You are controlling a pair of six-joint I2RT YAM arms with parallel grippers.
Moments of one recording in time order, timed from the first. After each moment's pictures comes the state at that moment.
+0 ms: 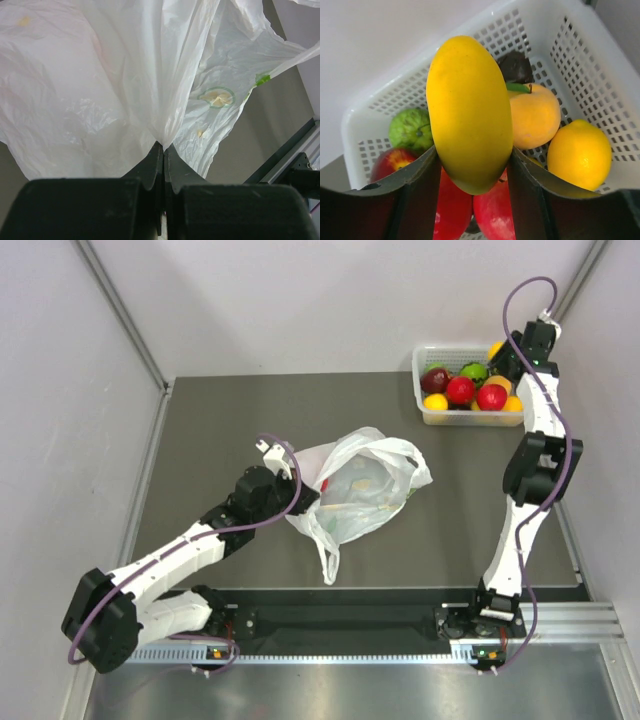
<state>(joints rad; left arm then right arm) -0.66 1.09 0.62 0.07 0.09 -0.57 -0.20 2.23 2.15 -0.40 0.02 0.43</state>
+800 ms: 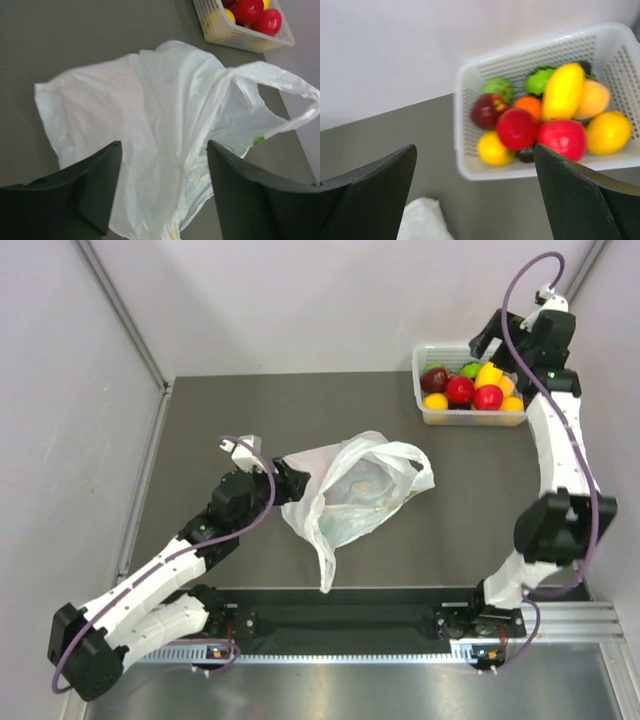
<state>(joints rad) -0.66 0.91 0.62 0.03 -0.15 -0.60 -0.13 1.75 1.81 -0.40 -0.14 0.33</state>
